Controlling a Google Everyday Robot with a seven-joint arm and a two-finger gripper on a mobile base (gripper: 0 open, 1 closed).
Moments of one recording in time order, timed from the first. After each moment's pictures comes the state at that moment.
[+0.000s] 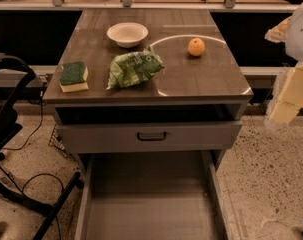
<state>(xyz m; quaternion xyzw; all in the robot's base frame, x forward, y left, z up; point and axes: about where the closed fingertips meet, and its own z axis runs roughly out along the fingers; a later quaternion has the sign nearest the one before) 0.438 -0.214 0.986 -0.60 0.78 -0.05 0.17</state>
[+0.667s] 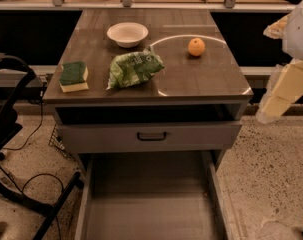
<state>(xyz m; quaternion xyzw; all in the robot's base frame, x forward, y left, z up) 0.453 -0.215 0.984 -0.59 0.78 -0.04 0.20</state>
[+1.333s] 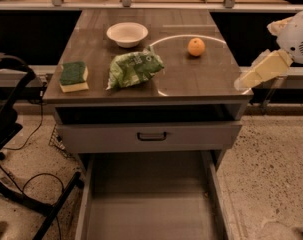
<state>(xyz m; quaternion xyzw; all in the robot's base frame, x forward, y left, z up) 0.553 -0.237 0.961 -0.47 0.80 0.04 0.38</state>
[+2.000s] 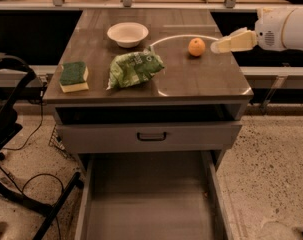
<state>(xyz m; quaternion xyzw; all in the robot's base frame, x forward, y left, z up) 0.690 -0.238 0.964 -0.33 0.75 0.10 0.56</state>
